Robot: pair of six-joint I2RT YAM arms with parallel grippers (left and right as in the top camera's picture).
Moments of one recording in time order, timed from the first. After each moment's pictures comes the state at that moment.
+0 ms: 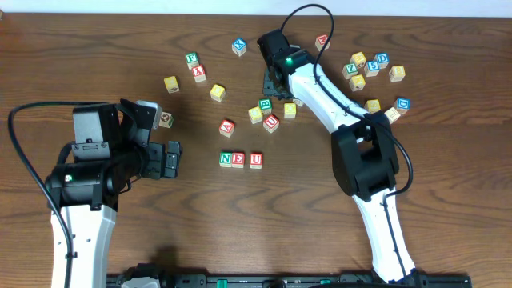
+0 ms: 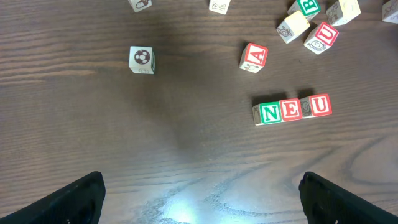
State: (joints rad) left arm 0.07 1.09 1.07 -1.00 0.24 0.20; right arm 0.47 2.45 2.07 -0.82 0.18 0.57
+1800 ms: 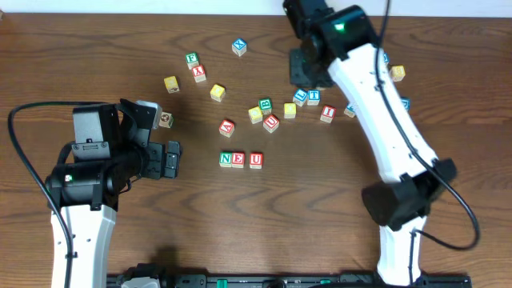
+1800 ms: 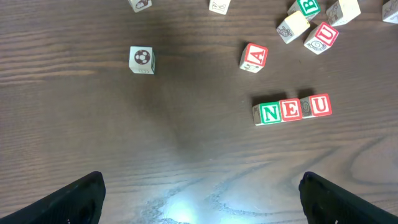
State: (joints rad) left arm 0.07 1.09 1.07 -1.00 0.24 0.20; right arm 0.46 2.11 2.38 -1.56 0.17 0.46
